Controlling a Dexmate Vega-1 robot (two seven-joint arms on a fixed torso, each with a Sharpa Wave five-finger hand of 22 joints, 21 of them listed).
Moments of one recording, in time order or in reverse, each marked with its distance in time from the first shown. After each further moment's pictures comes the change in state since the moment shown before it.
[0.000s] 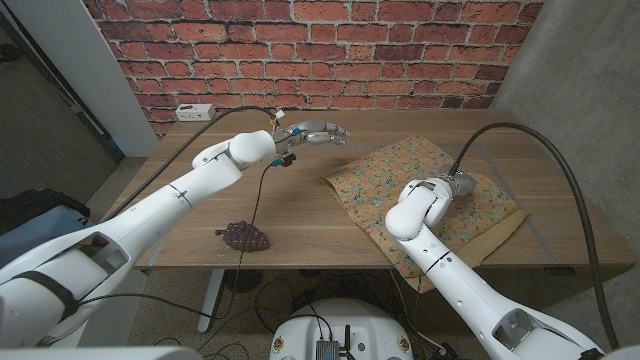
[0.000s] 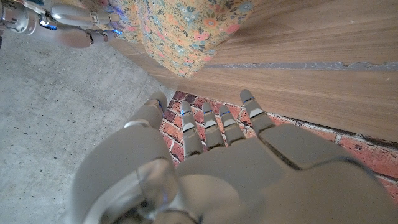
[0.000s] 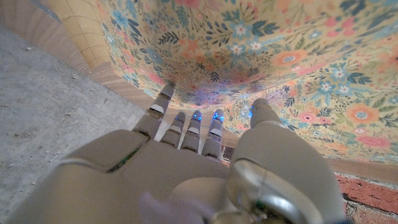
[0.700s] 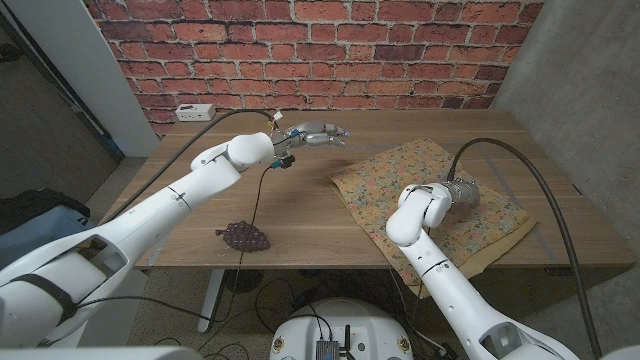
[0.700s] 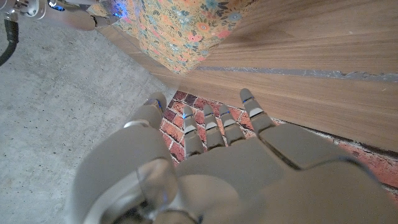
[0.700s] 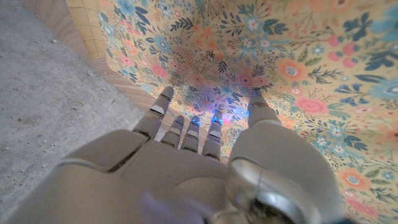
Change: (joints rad) left arm 0.015 0.004 -0.010 0.000 -0.027 0.007 -0.001; left_hand 0.000 0.000 -0.020 0.003 0.000 -0.139 0.023 -0.016 0.000 -0.063 -0.009 0.000 0.000 -0.023 0.027 0.004 0.000 0.008 0.015 -0.008 0.000; right arm -0.067 0.116 0.159 0.073 -0.361 0.258 0.231; right_hand 0.113 -0.040 0.029 -0.058 0.024 -0.069 -0.007 -0.015 -0.002 -0.072 -0.022 -0.015 0.000 -0.041 -0.005 -0.004 -0.005 -0.007 -0.018 -0.004 0.000
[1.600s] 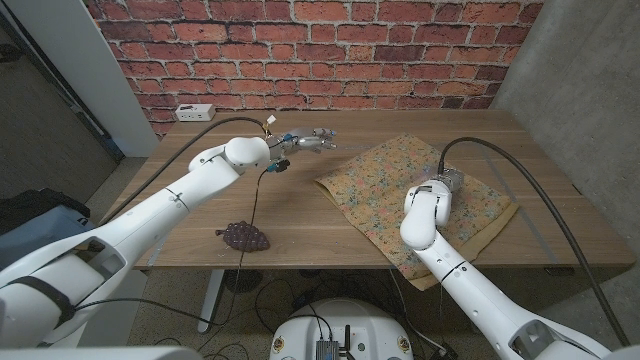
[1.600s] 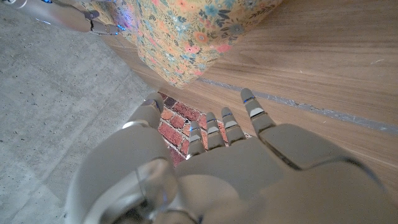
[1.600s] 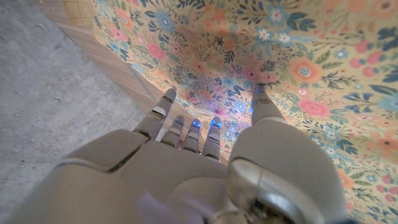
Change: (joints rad) left arm 0.011 0.005 -0.013 0.005 -0.103 0.143 0.005; left_hand -0.004 -0.004 -0.036 0.008 -0.004 -0.189 0.027 -0.002 0.000 -0.090 0.024 0.000 0.002 -0.016 0.041 0.000 0.002 0.015 0.032 -0.008 0.005; right arm 0.039 -0.239 -0.159 -0.098 0.349 0.203 -0.136; right_hand 0.003 -0.097 -0.058 0.018 0.028 -0.052 -0.042 0.000 0.003 -0.030 -0.034 0.000 0.000 0.000 0.000 0.000 0.000 -0.020 -0.052 -0.004 0.000
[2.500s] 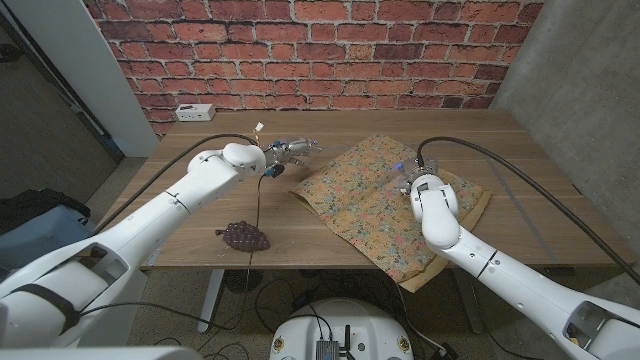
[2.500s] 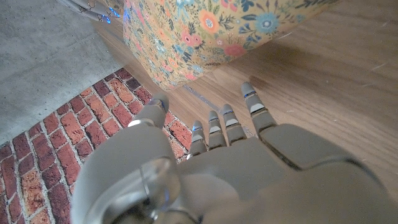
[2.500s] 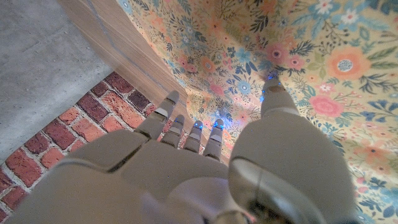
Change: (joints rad) left arm 0.044 -0.035 -0.071 -0.015 -0.230 0.293 0.131; left_hand 0.041 0.033 0.010 -0.010 0.008 -0.035 0.049 0.020 0.000 -0.016 0.056 0.012 0.000 0.021 0.040 0.007 -0.003 0.080 0.033 0.012 0.000; right arm 0.092 -0.274 -0.181 -0.132 0.233 0.189 -0.183; right_hand 0.051 -0.042 -0.037 0.001 0.038 -0.005 -0.034 0.008 0.000 -0.007 -0.035 0.005 0.000 0.008 0.000 0.005 0.000 0.009 -0.041 0.000 0.000
